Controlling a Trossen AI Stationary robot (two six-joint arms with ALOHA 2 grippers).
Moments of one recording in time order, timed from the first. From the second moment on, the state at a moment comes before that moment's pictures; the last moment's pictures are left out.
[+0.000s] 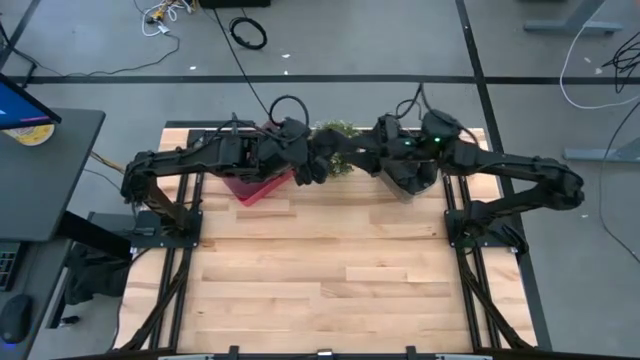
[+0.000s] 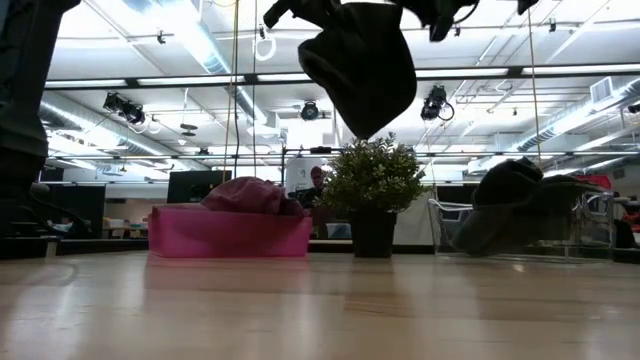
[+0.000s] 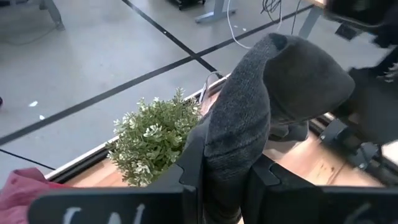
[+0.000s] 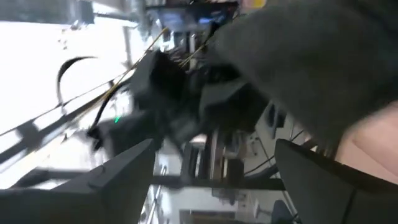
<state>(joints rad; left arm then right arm) 0.01 1.65 1.86 -0.84 -0.66 -0.58 -0.28 1.19 1.07 0.21 -0.33 1.57</state>
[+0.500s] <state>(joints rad) -0.05 1.69 1.86 -0.82 -0.69 -0.45 -0.34 1.28 1.07 0.23 -0.19 1.61</state>
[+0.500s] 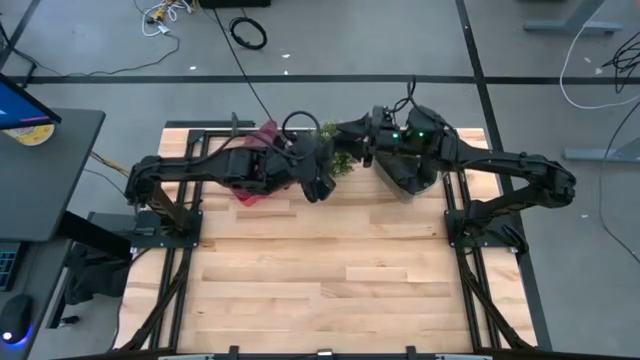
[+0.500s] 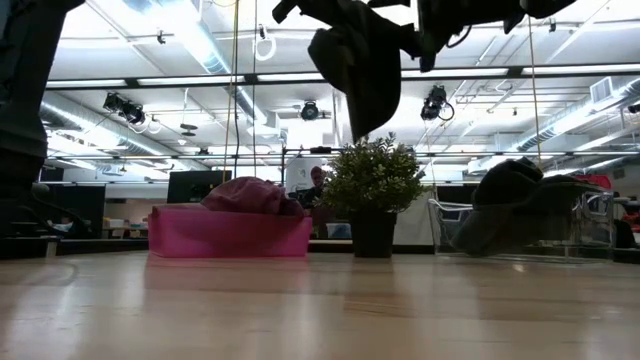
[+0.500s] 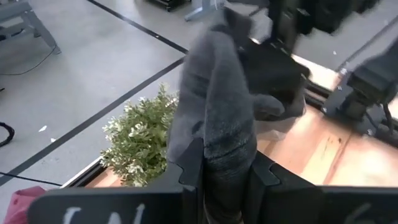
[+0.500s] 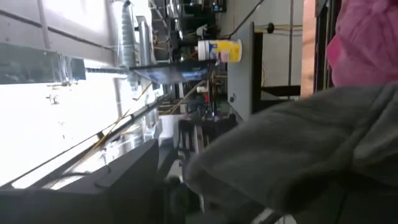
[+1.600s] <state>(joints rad) -0.09 1.69 1.86 -0.76 -0.63 -0.32 -0.42 1.19 1.07 0.16 -0.29 1.27</state>
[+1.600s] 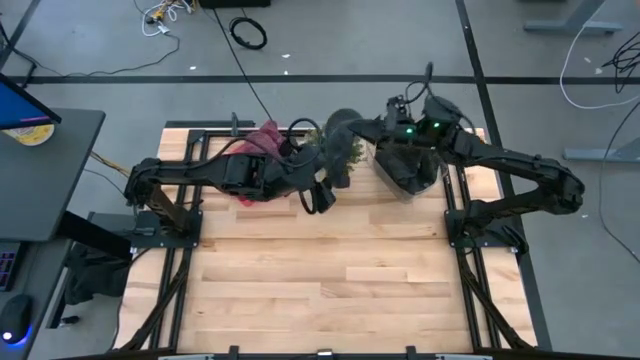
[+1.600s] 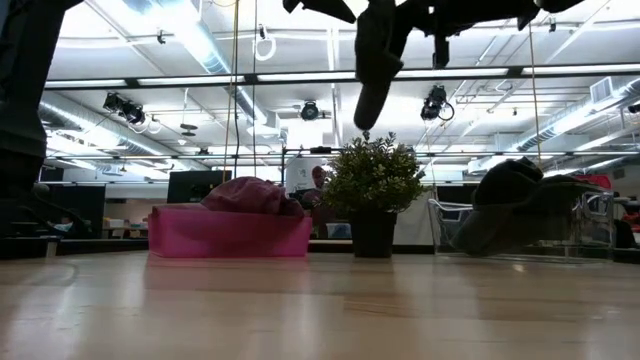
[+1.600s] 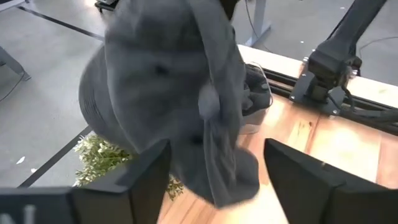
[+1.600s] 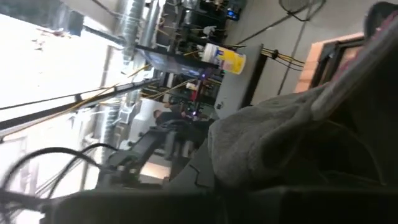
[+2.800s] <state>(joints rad) 0.11 1.57 1.86 -0.36 0.18 -0.49 -0.40 0.98 1.07 0.66 -1.09 1.11</state>
